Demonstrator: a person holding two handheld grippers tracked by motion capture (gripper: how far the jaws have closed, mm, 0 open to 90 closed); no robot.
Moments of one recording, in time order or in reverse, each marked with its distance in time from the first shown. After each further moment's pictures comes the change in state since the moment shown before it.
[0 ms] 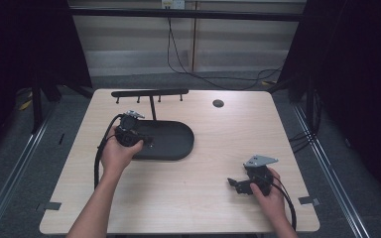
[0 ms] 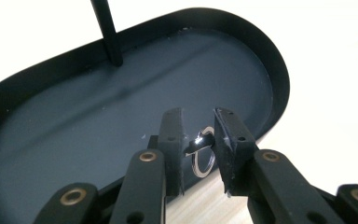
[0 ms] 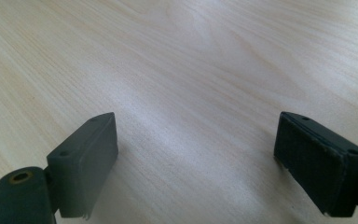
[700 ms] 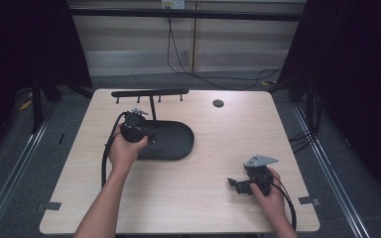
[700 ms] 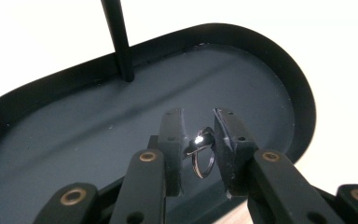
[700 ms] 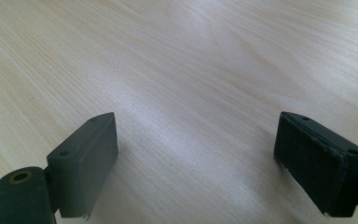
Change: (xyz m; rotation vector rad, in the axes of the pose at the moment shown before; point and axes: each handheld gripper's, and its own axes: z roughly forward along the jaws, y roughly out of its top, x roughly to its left) left arm 0.005 0.007 0.023 -0.029 0.045 -0.045; right arm 0.000 0.000 0.000 0.000 0.000 0.000
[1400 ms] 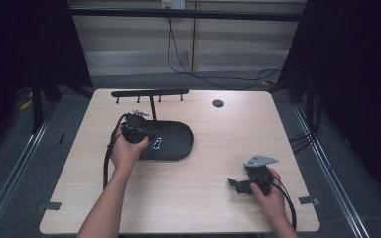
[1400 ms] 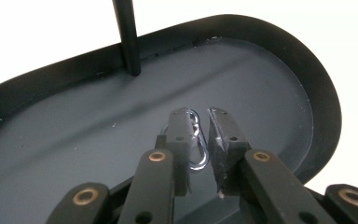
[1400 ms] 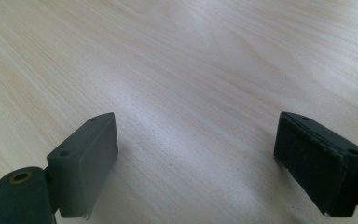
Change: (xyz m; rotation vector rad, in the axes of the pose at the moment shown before) left arm 0.005 -0.006 0.012 0.007 0.006 -0.024; right arm 0.000 0.000 0.000 0.000 0.000 0.000
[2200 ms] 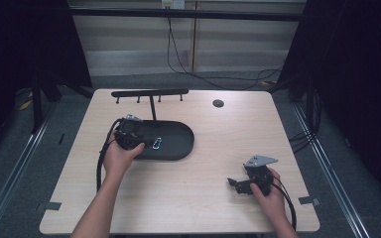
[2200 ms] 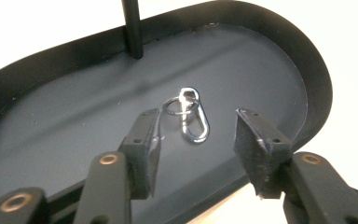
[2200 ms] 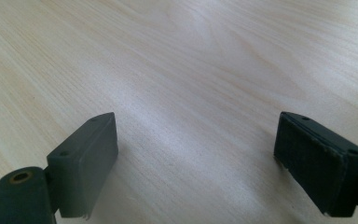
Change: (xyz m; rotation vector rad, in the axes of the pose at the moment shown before) left arm 0.002 -0.019 -0.017 -0.011 -0.008 0.028; right arm 0.000 0.000 0.000 0.000 0.000 -0.001
